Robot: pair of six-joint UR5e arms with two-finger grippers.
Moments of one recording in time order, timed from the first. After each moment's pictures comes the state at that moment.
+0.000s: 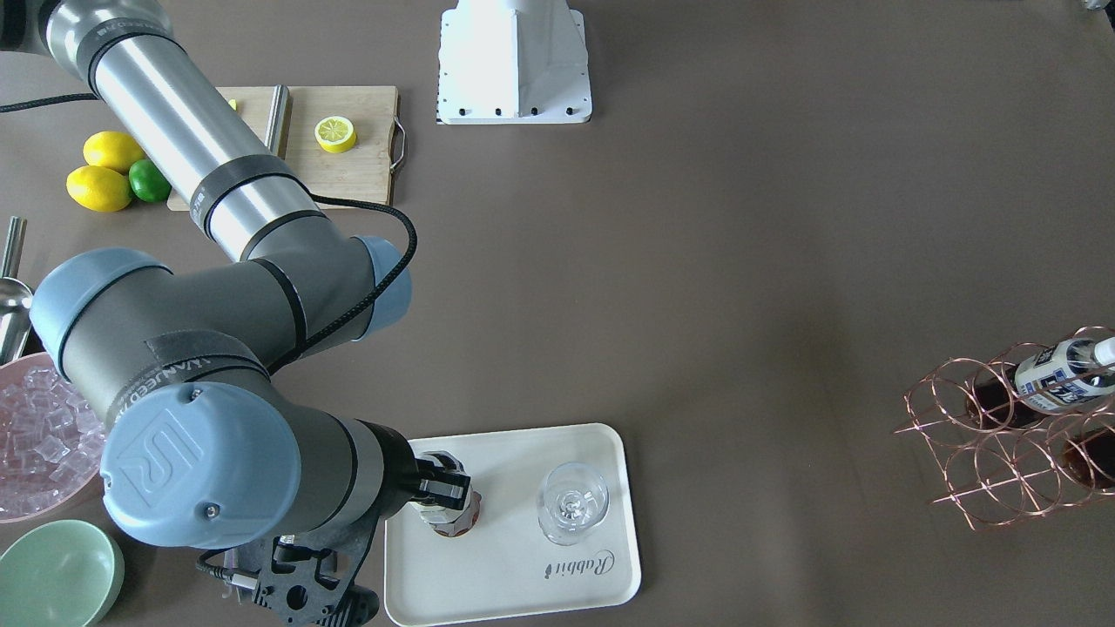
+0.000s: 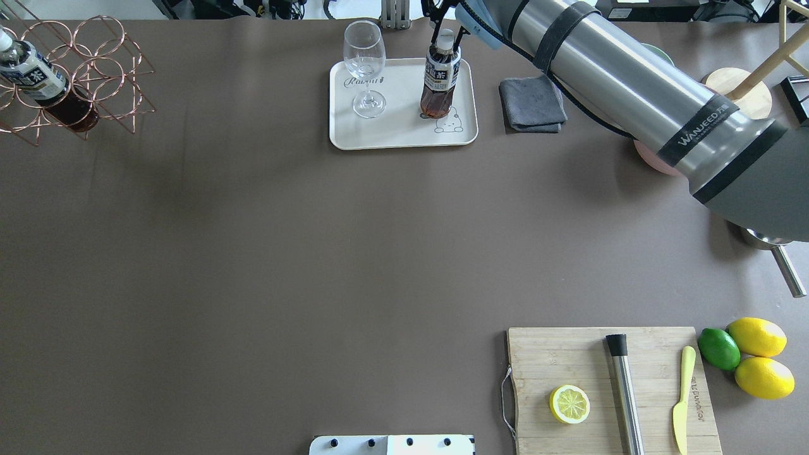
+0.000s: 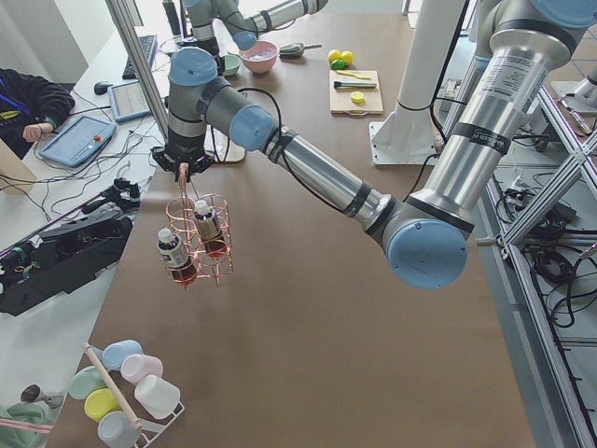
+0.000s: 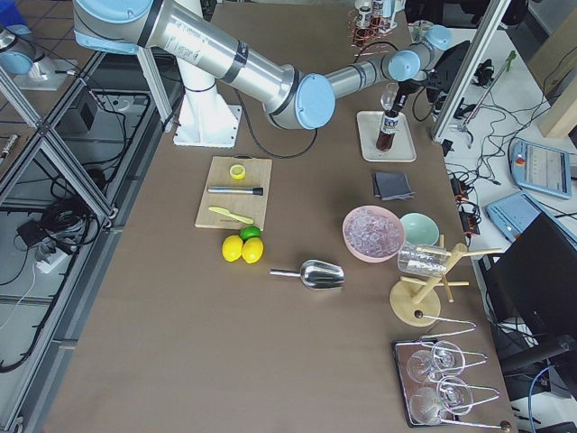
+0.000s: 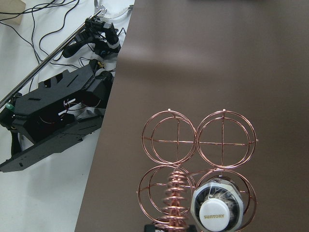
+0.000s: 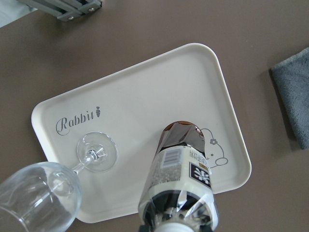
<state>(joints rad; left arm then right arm) -1.50 -2.00 -1.70 -1.61 -2.30 0.89 1.01 -0.34 0.74 -1.43 2.44 1.06</state>
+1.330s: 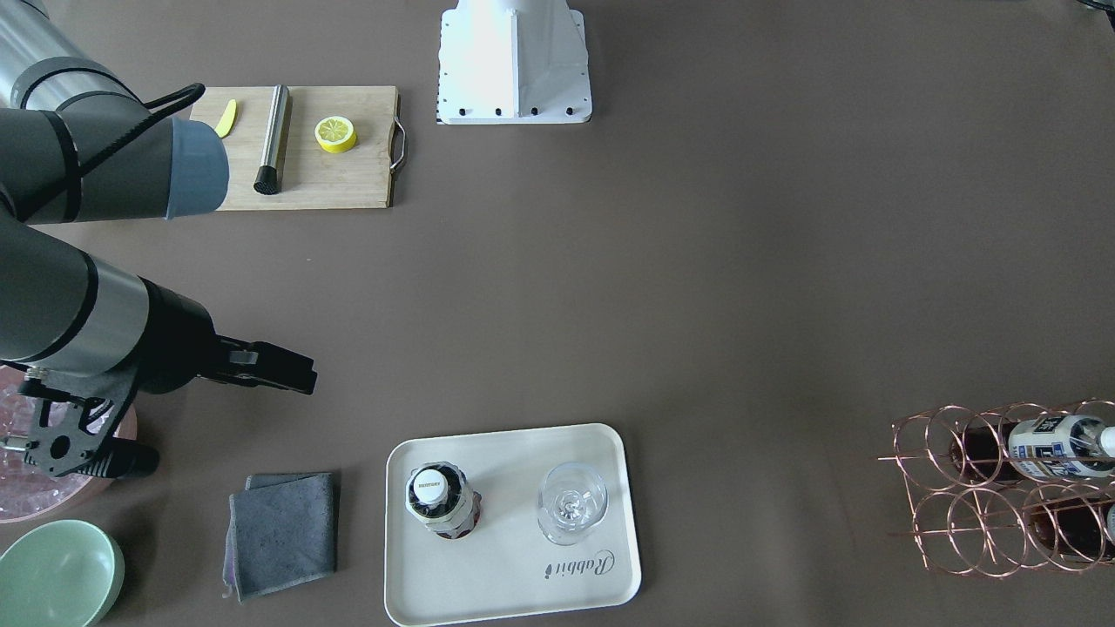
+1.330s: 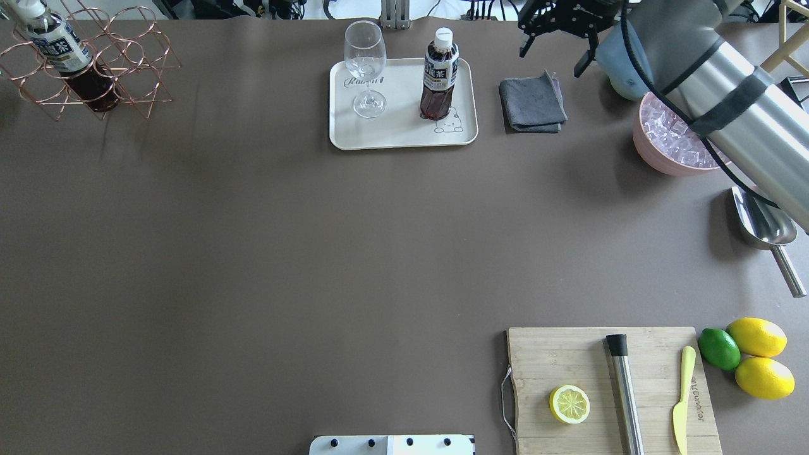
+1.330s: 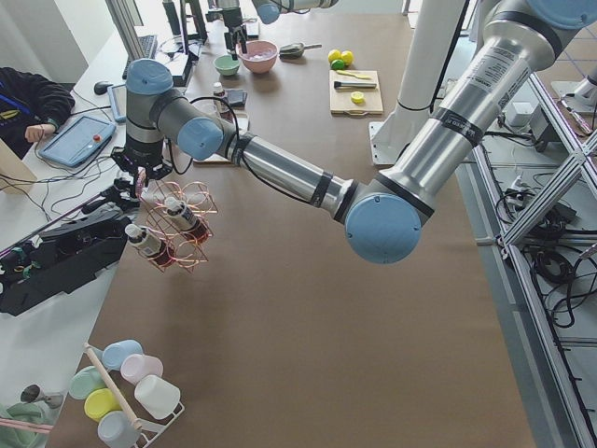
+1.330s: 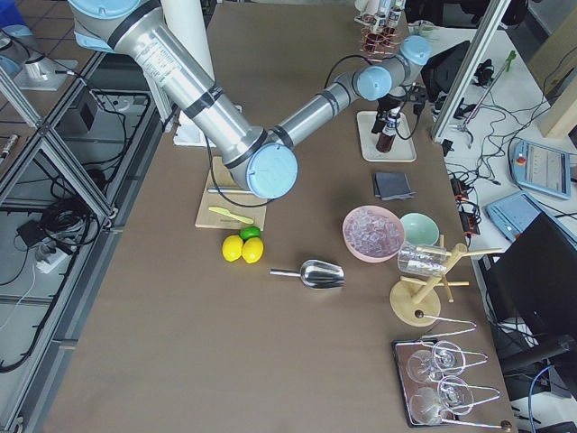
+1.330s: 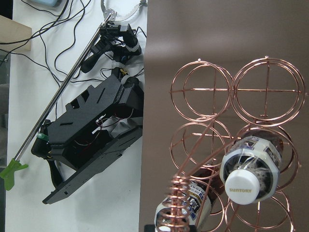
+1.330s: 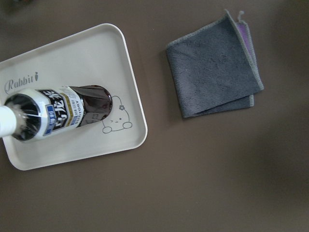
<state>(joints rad) -1.46 -2.17 -1.41 -1.80 -2.21 1.01 1.10 -0.79 1.43 -1.66 2.49 0.92</state>
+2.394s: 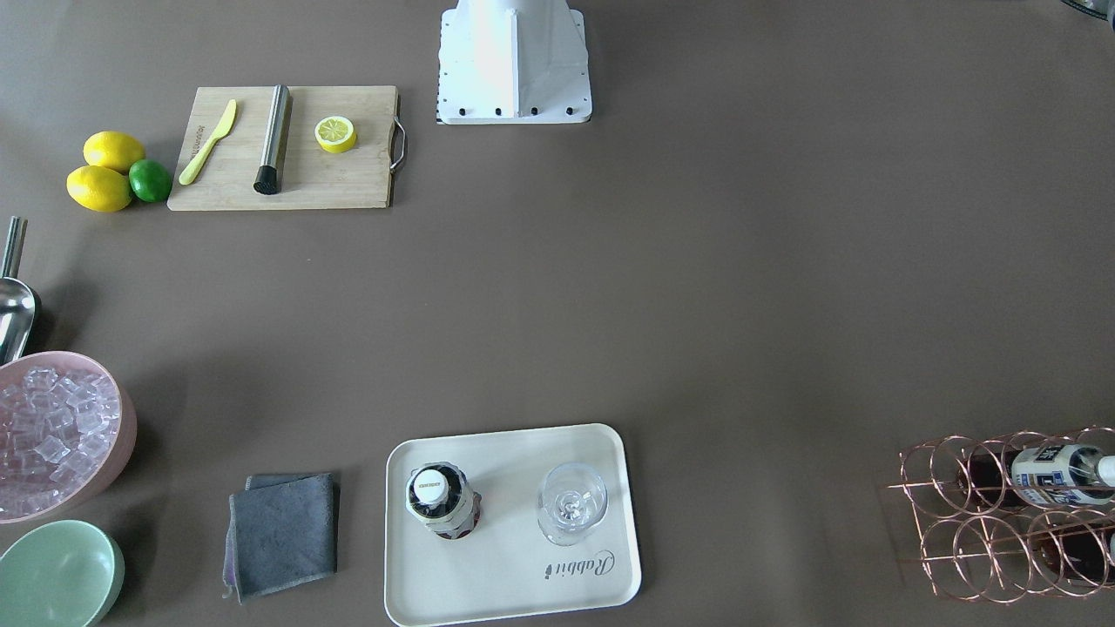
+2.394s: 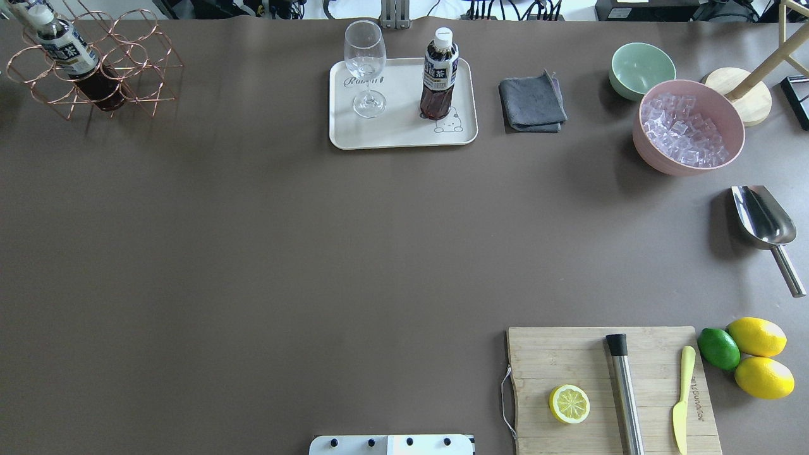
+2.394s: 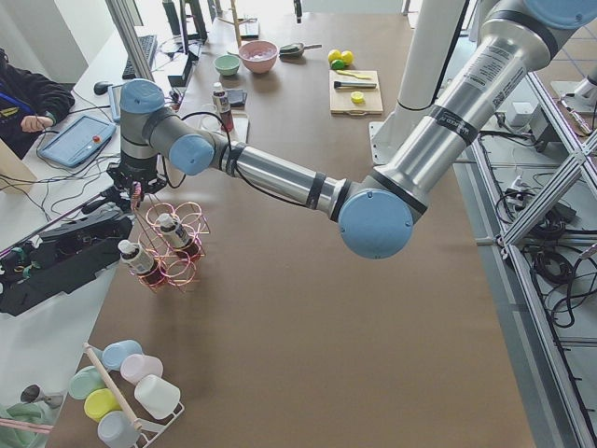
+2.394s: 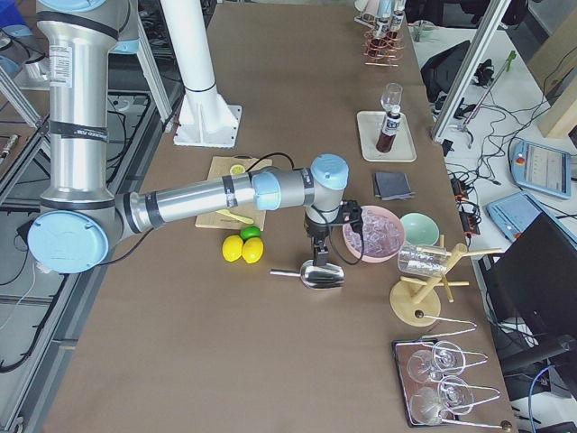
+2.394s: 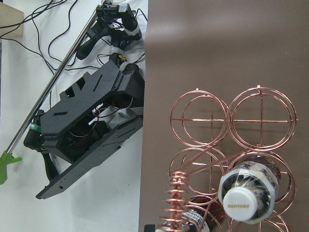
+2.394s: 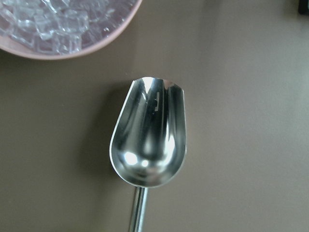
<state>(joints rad) -1.44 -2.18 -1.30 -1.88 -2.19 1.00 1.35 -1.65 1.88 -1.66 2.26 0.08</state>
